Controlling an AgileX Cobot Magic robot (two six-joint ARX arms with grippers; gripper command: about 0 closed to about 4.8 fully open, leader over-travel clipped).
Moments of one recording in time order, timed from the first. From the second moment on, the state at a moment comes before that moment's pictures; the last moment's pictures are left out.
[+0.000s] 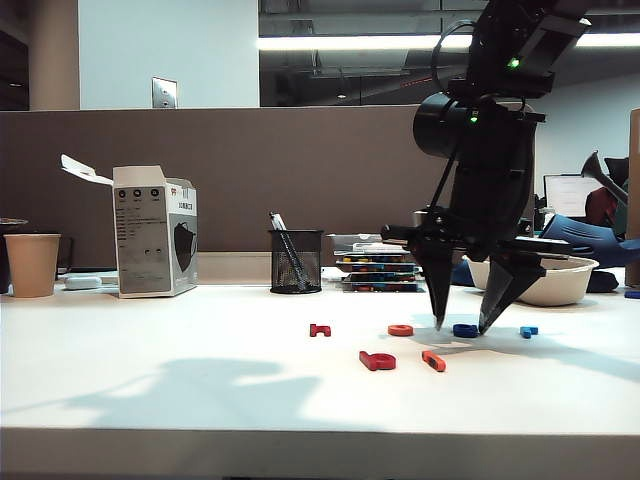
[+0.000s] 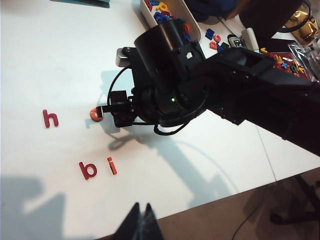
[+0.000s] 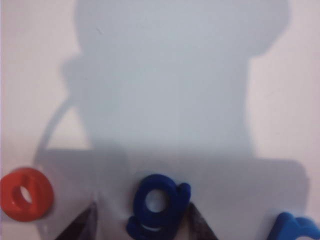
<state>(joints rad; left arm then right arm) -1.11 1.34 1.59 -0.90 -0.36 -0.80 0.40 1.96 1.40 -0.69 0.01 0.37</state>
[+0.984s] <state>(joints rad) -1.11 1.34 1.59 -0.90 -0.36 -0.80 0.40 1.97 1.40 -0.70 0.03 0.37</state>
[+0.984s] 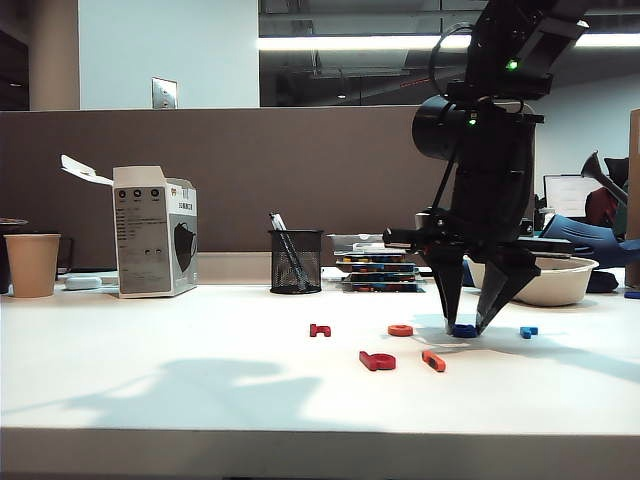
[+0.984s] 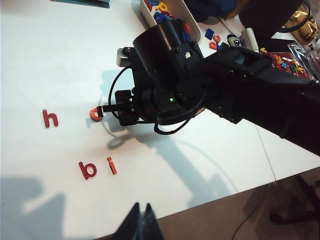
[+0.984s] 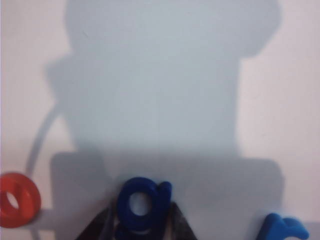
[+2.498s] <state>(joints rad) -1.11 1.34 1.59 -0.90 -0.36 -0.80 0.40 1.88 1.39 -0.80 0.03 0.37</state>
